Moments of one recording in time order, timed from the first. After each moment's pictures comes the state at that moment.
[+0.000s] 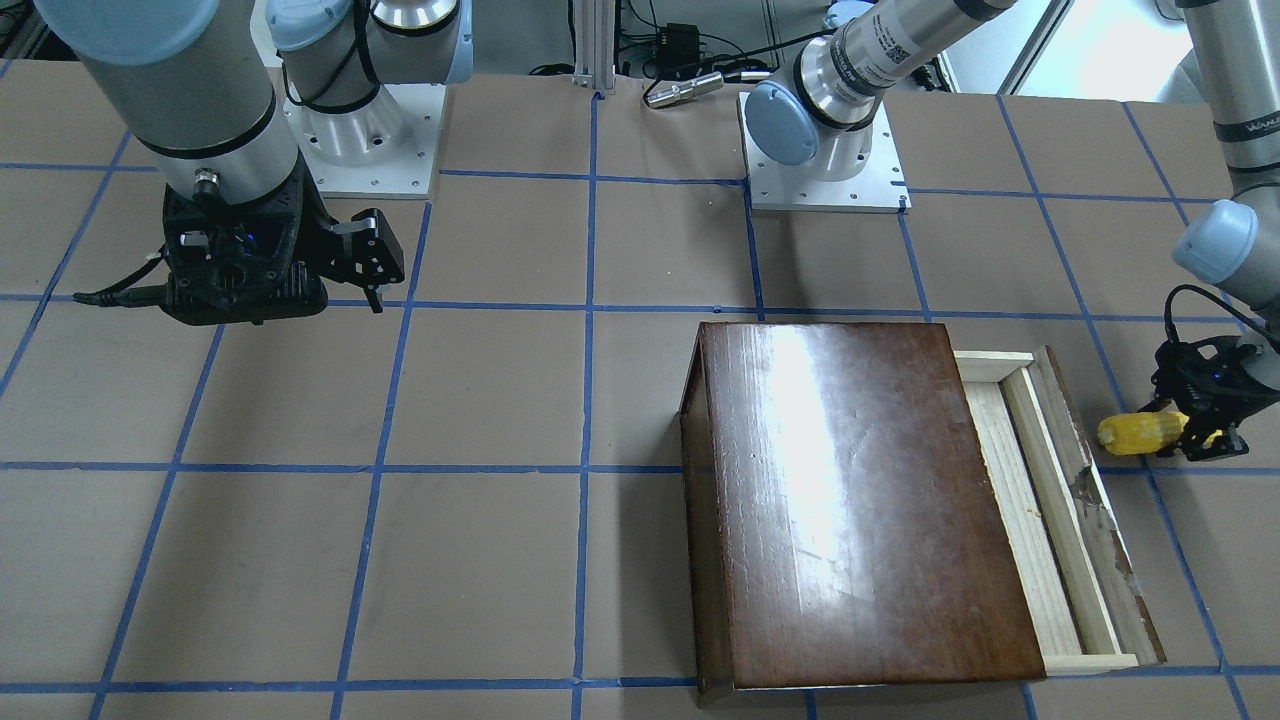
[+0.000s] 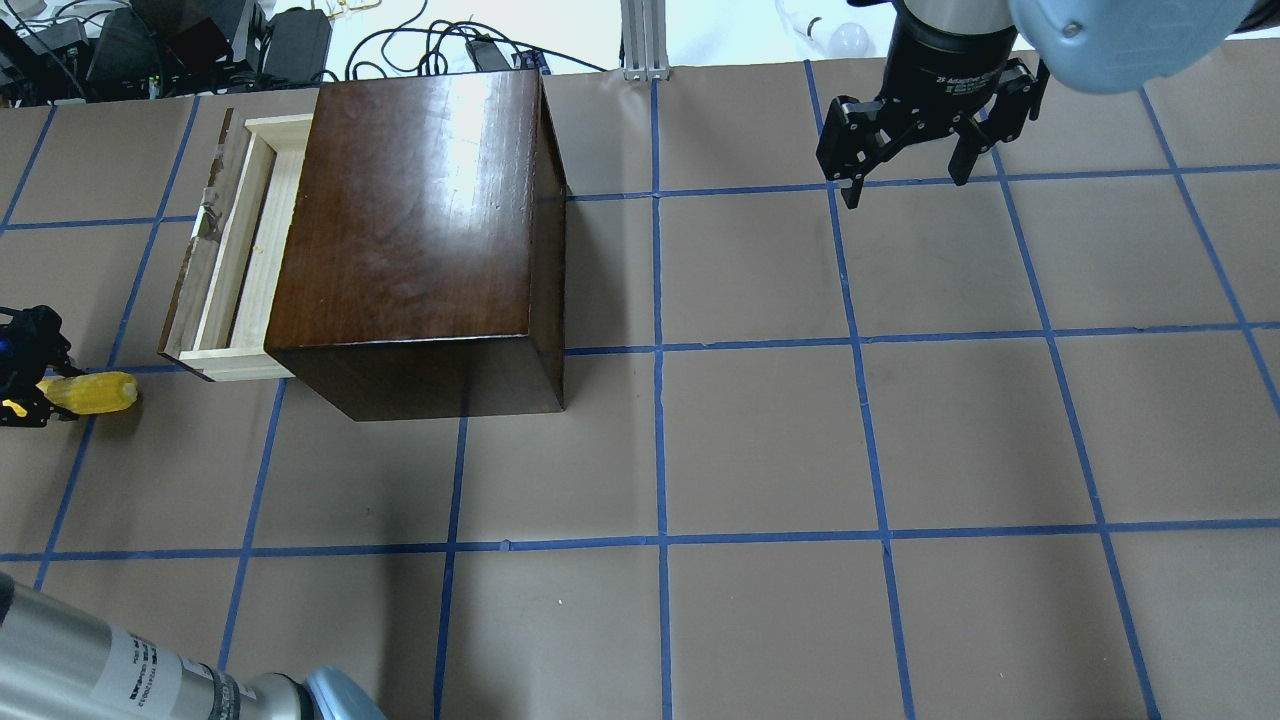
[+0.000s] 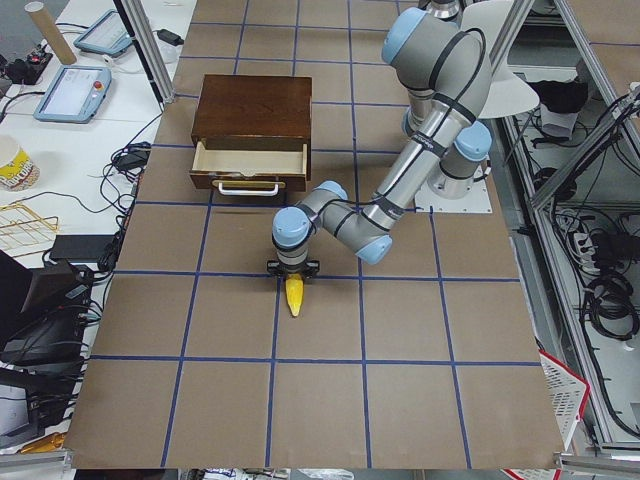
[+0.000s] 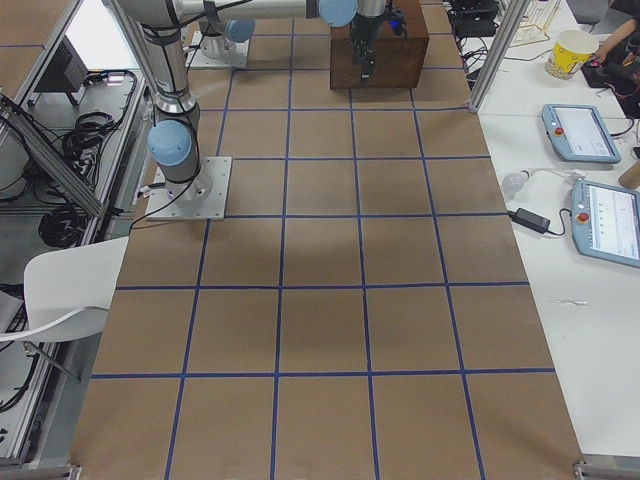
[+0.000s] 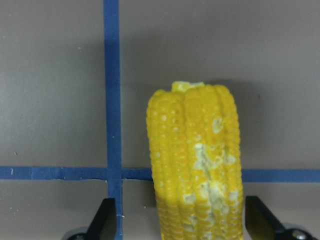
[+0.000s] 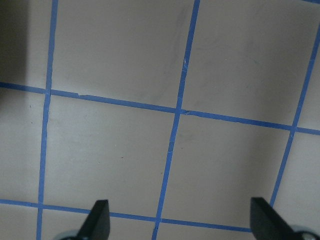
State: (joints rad) left arm -0.73 -2.08 -1.75 -0.87 1.56 2.39; right arm 1.64 -1.41 1.41 -1.52 -1.62 -0.10
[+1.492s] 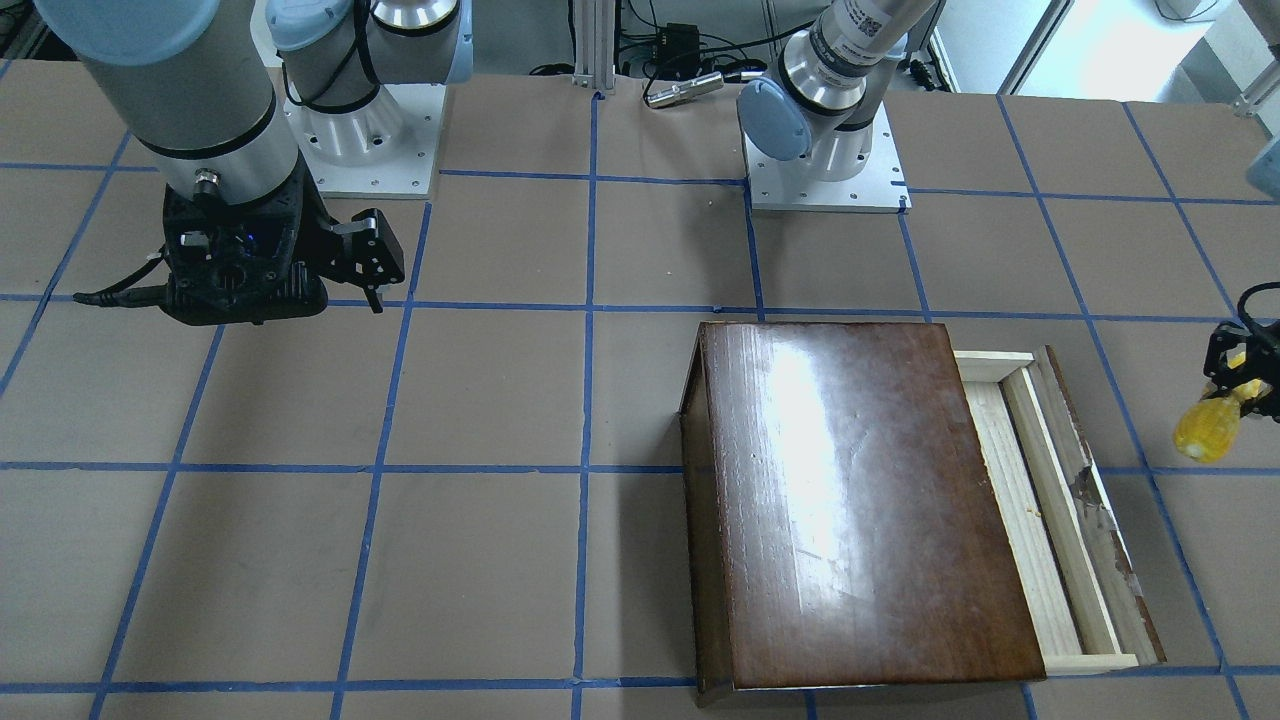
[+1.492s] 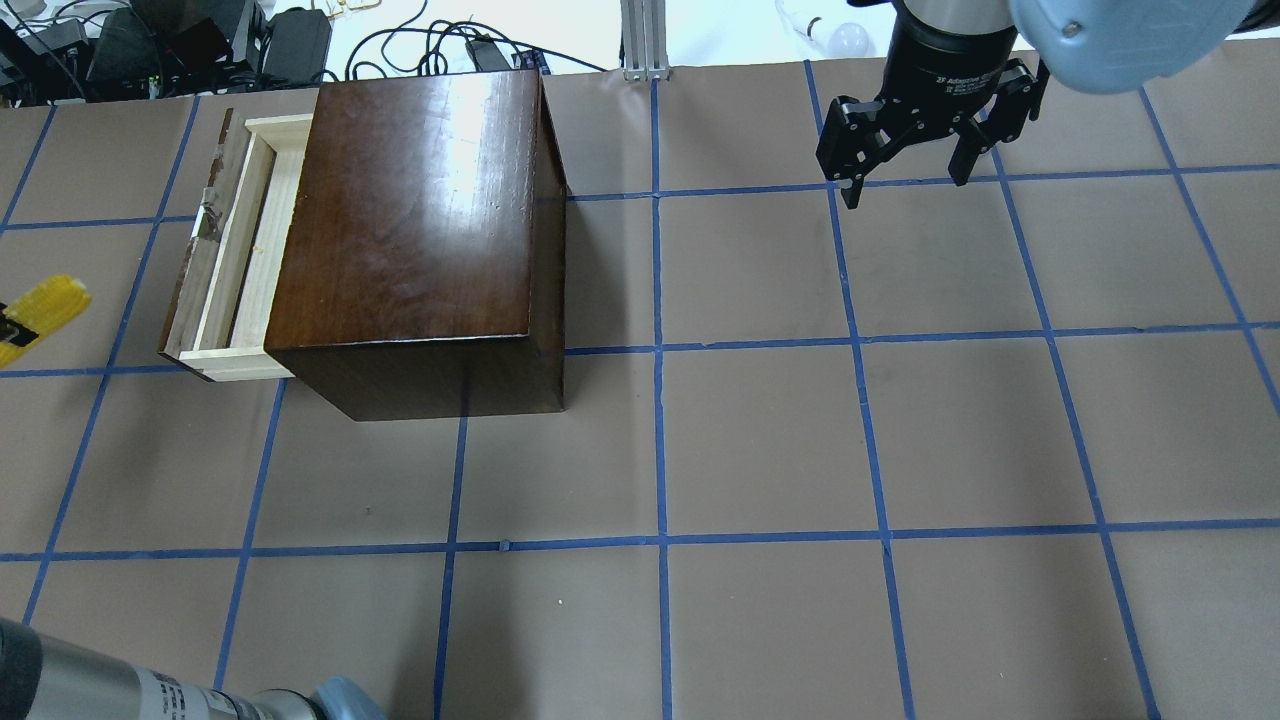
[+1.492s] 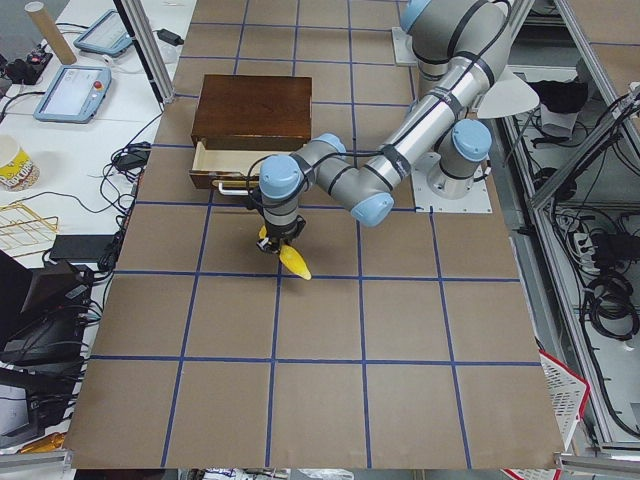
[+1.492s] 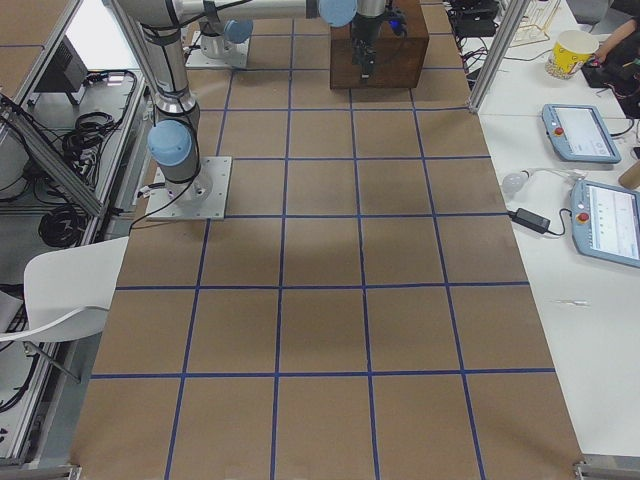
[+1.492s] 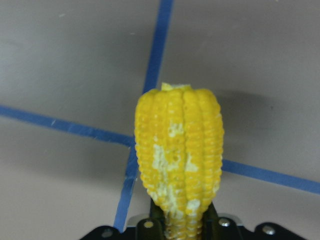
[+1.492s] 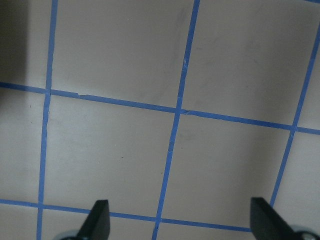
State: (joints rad) left arm -0.82 -1.90 -1.59 -1.18 1.55 1.54; right arm 1.64 -1.41 1.41 -1.52 -1.62 -0.10
